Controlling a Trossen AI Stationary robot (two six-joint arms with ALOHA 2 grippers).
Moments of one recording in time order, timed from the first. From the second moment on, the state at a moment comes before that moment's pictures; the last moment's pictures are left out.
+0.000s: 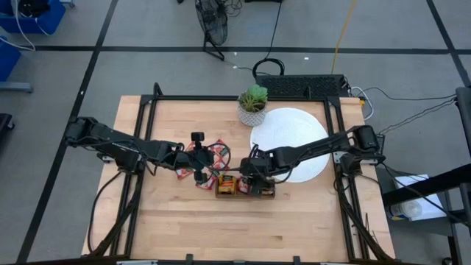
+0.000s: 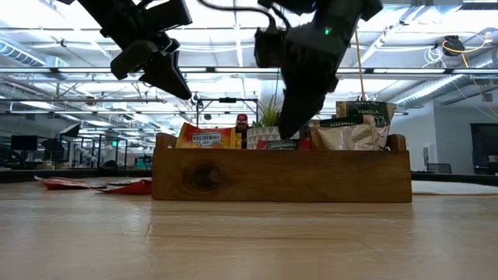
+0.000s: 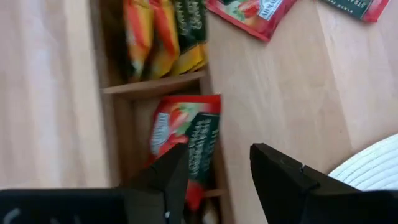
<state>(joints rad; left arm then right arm) -0.17 1.35 0.87 -0.36 -0.52 0.15 0.14 1.80 1.26 -0.56 0.05 0.33</state>
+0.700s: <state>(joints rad) -0.17 1.35 0.87 -0.37 -0.52 0.15 0.11 1.84 1.26 -0.47 -0.07 0.29</state>
